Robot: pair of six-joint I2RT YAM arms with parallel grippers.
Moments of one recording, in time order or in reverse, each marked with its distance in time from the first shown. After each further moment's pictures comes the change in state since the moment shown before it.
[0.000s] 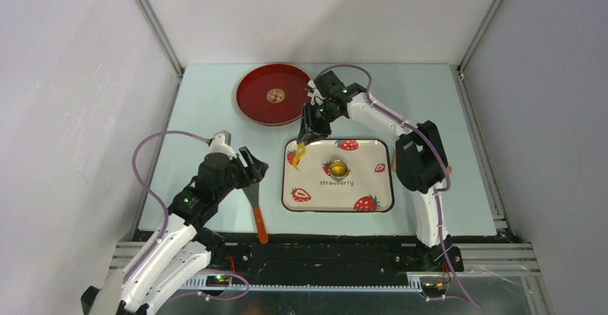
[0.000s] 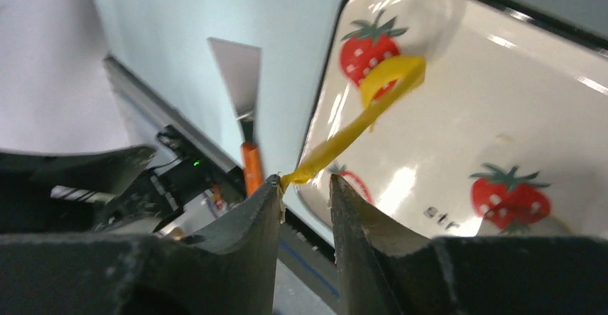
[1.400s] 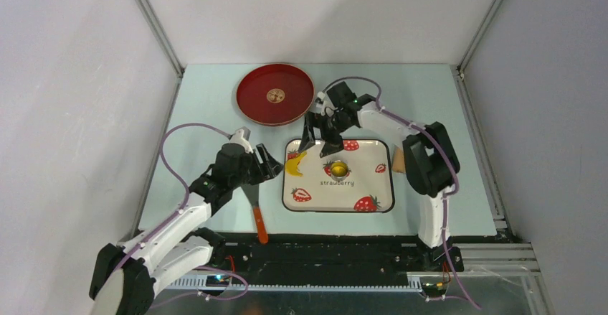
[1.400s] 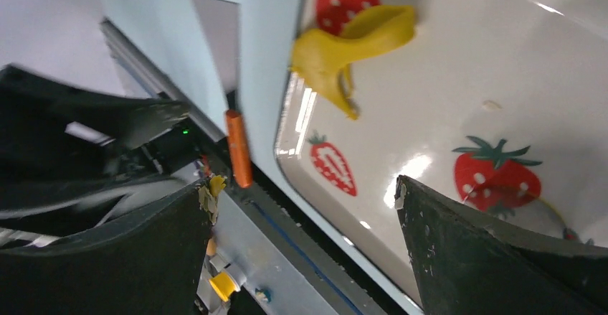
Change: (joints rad) left arm 0.001 0.272 -0.024 0.213 0.178 -0.047; right arm -0.040 -0.032 -0.226 0.093 -0.082 -0.081
